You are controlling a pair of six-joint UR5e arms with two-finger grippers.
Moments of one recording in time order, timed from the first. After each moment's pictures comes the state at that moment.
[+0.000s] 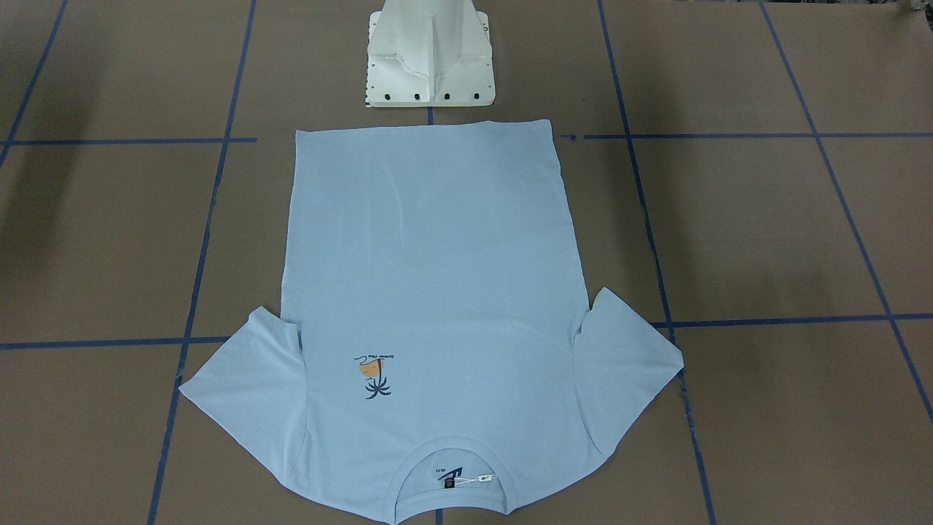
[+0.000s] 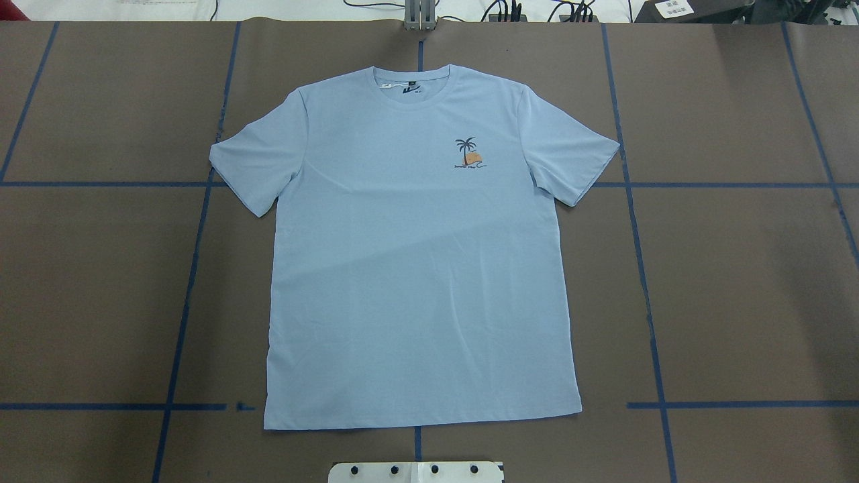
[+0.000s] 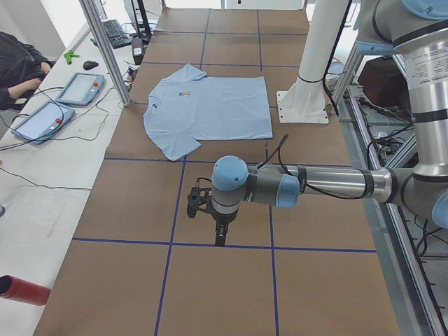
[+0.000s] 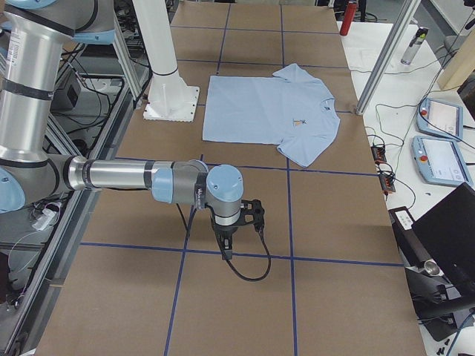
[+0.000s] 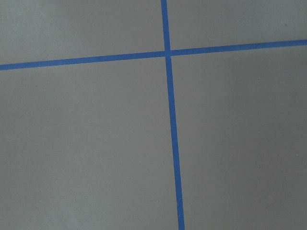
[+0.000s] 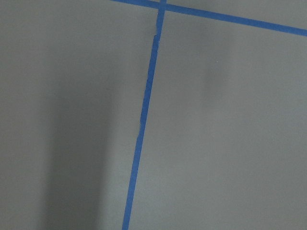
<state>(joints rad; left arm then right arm) -1.56 -1.30 -1.87 -1.68 -2.33 -0.02 1.59 -1.86 1.89 -1.65 2.30 -0.20</state>
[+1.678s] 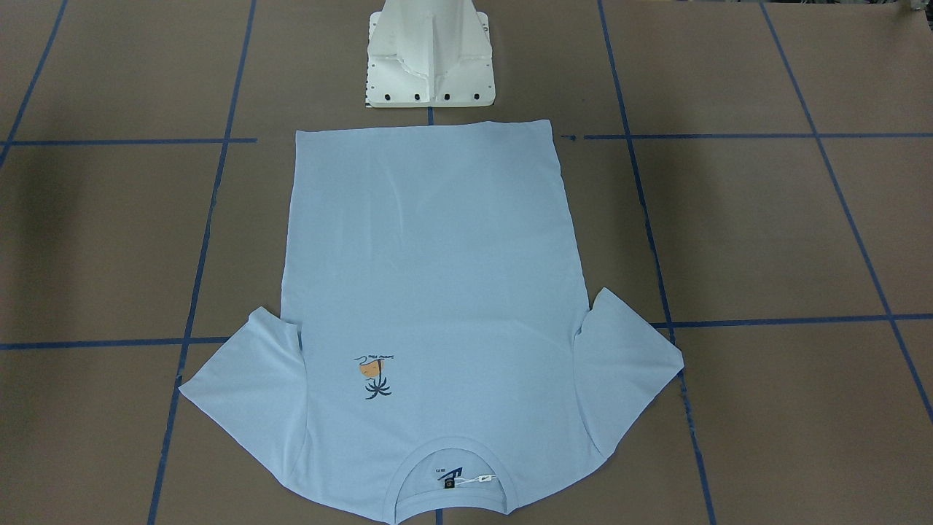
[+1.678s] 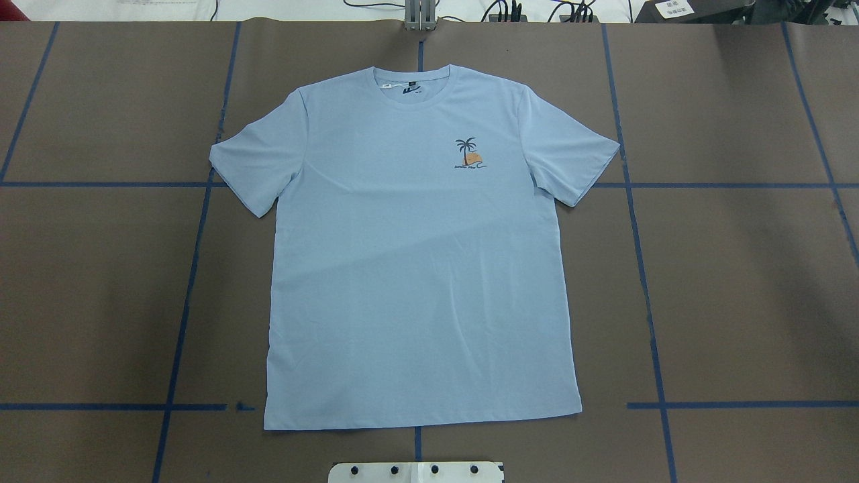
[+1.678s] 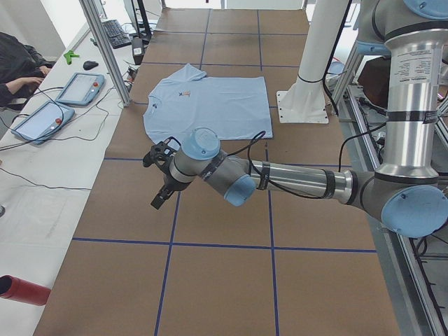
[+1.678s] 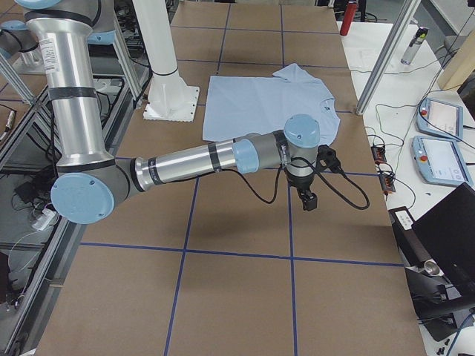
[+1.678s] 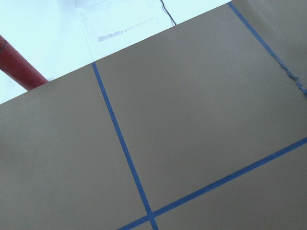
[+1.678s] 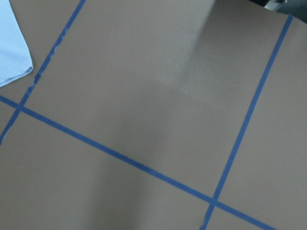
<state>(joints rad) -1.56 -1.55 -1.70 -2.18 -2.30 -0.03 1.50 -1.42 1.66 -1.44 2.37 -0.15</state>
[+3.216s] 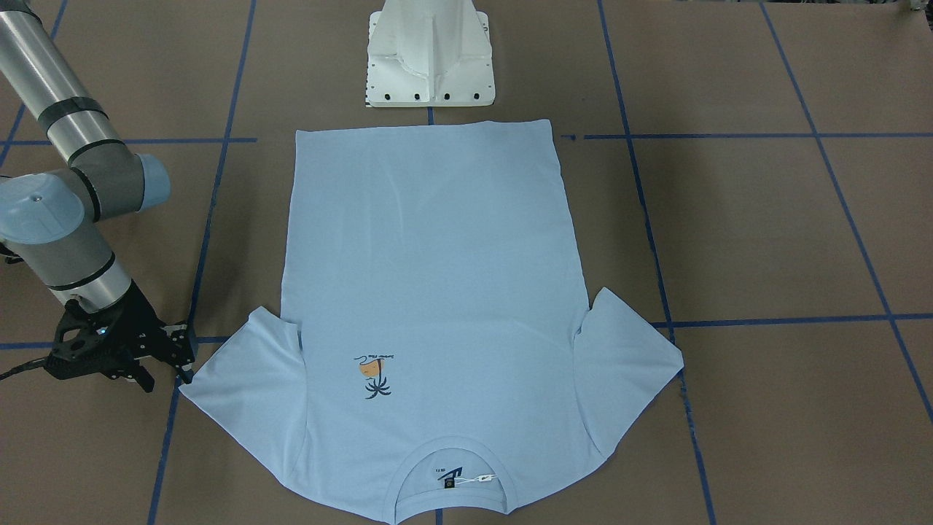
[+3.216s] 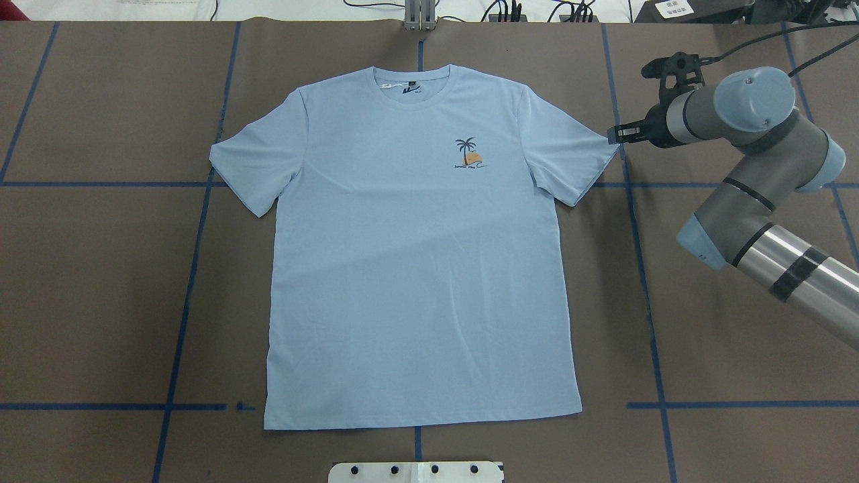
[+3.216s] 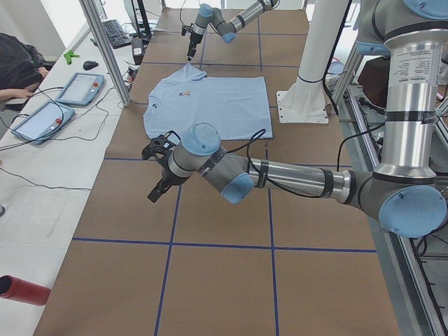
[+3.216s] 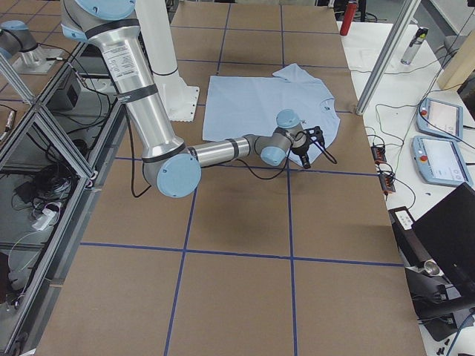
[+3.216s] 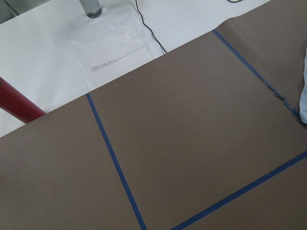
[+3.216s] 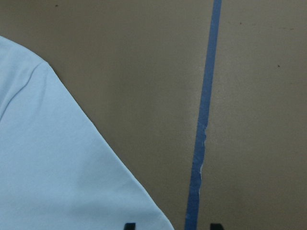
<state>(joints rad) -1.56 -1.55 -1.72 -2.19 -2.30 -0.03 0.90 -1.16 1.30 -0.79 1.86 0.84</state>
